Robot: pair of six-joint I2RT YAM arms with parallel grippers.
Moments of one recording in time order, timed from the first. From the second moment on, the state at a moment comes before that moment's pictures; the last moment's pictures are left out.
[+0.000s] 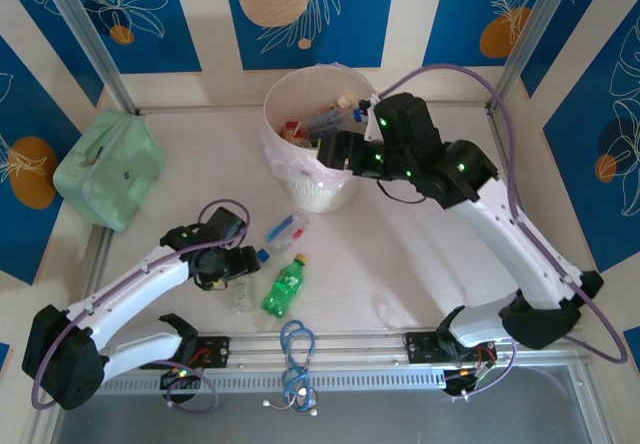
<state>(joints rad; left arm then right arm) -0.60 1.06 0.70 -0.94 0.01 -0.90 0.74 1.35 1.73 -0.96 -0.07 0.74</state>
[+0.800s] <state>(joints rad) -0.67 1.21 0.64 -0.91 0.02 -0.94 0.68 1.19 1.51 -0.91 -0.06 0.82</state>
